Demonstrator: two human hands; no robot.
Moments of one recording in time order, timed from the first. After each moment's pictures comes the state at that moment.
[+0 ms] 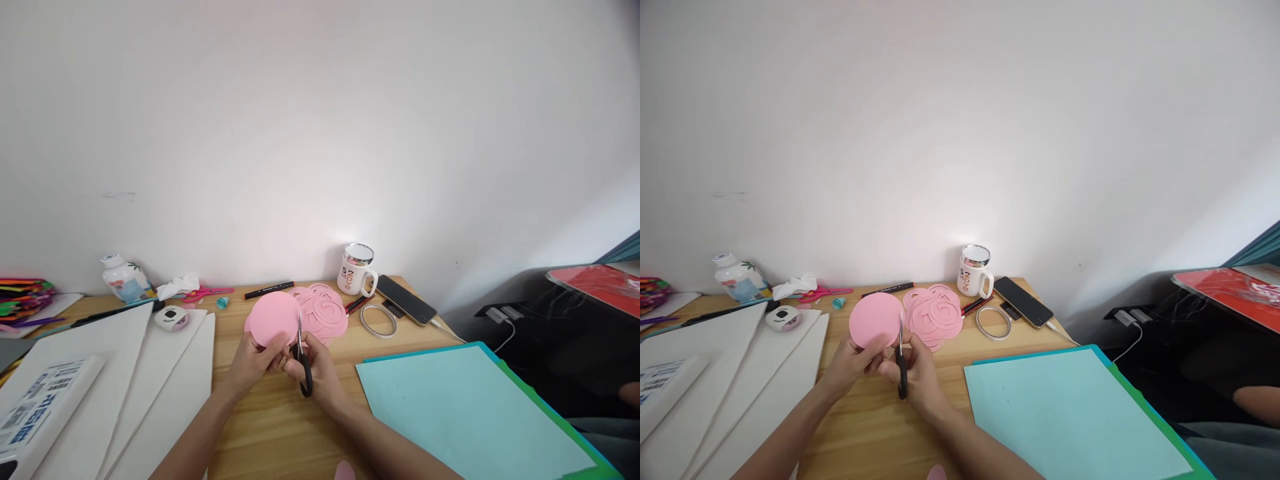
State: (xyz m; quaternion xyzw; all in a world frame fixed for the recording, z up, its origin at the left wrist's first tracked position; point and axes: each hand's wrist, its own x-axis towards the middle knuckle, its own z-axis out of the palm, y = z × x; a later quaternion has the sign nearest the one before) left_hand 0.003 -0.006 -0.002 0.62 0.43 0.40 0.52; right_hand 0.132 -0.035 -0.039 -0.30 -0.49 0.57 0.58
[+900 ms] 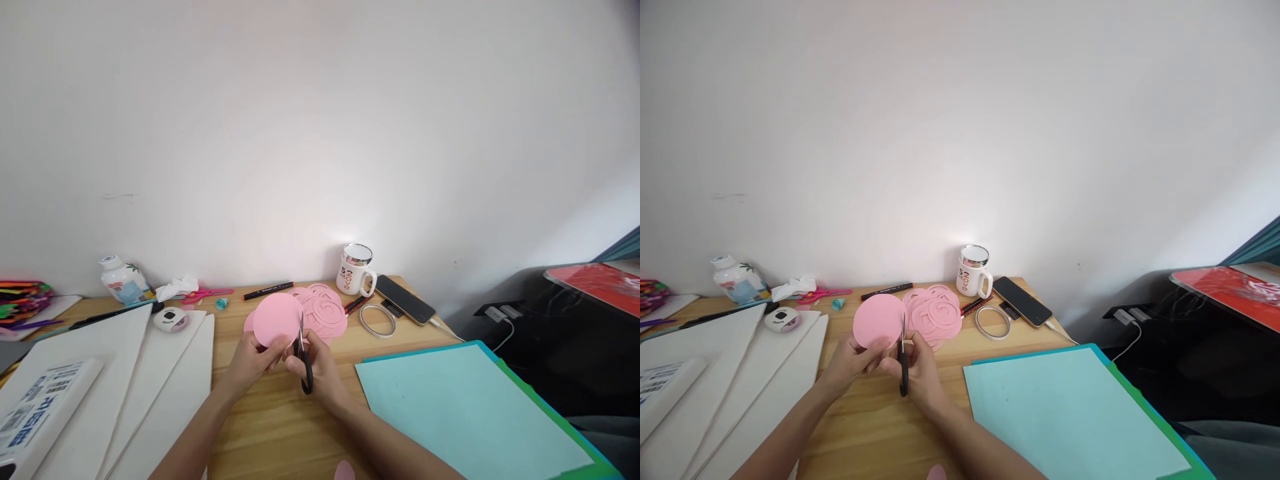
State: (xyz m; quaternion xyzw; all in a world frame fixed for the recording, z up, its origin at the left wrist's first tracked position) left_hand 0.000 -0.002 -0.002 0.67 0.44 0.37 0.47; right_hand 0.136 -0.034 -0.034 -0.31 -0.49 0.56 0.59
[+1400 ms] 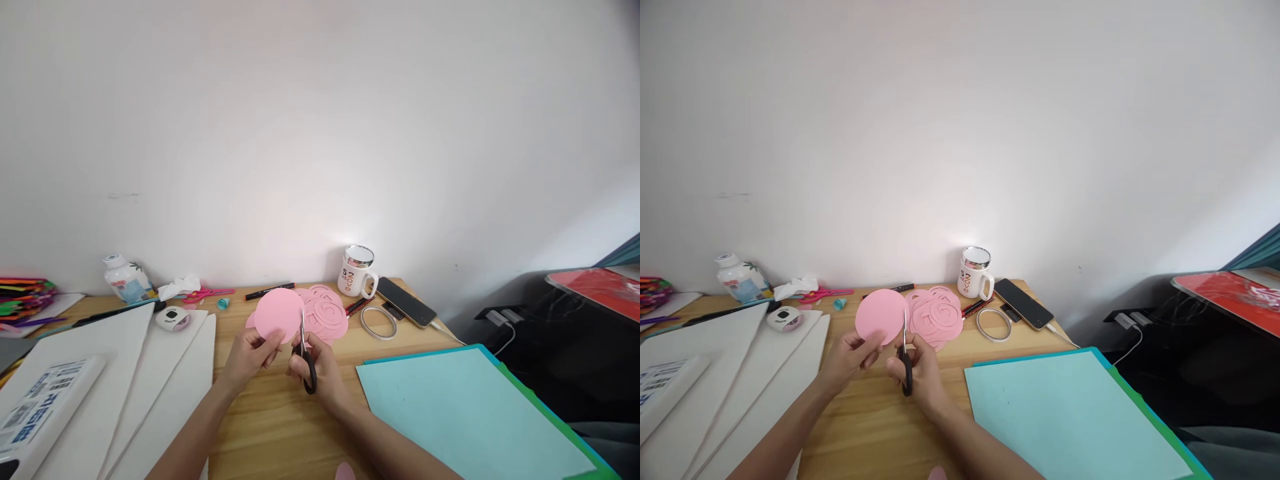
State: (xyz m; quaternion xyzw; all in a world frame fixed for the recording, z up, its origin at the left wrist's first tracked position) left_hand -0.005 0.001 -0.003 0.64 0.44 0.41 0.48; right_hand 0.136 -0.035 -0.036 -0.36 -0.50 0.54 0.57
